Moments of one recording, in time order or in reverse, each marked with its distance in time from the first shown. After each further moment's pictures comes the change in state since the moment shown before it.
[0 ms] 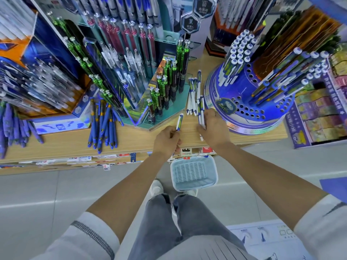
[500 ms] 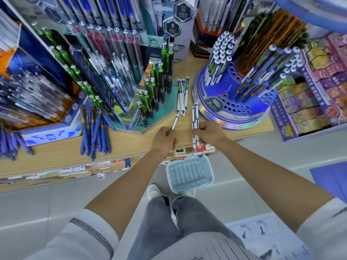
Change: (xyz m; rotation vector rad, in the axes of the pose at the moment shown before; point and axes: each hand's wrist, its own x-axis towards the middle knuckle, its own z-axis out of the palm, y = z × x) left_hand 0.003 0.010 0.009 -0.054 -0.064 -0.070; right_hand -0.015 0.010 -0.017 0.392 -0.269 0.303
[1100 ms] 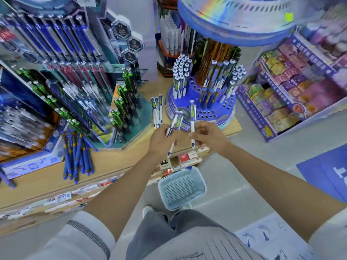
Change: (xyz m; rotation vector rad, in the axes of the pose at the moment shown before) left_hand -0.035 0.052 0.046 0.188 -0.054 0.392; right_hand -0.056 0.034 -0.064 0.537 0.029 -0.279
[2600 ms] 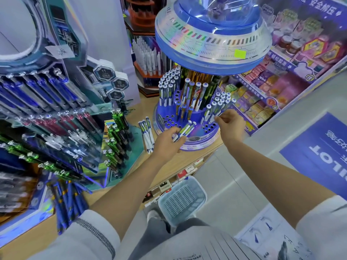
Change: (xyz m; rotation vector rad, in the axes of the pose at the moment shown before) left_hand 0.062 0.037 0.002 0.167 -0.328 0.219; right_hand 0.034 -0.025 -0.051 -0.154 0.974 0.049
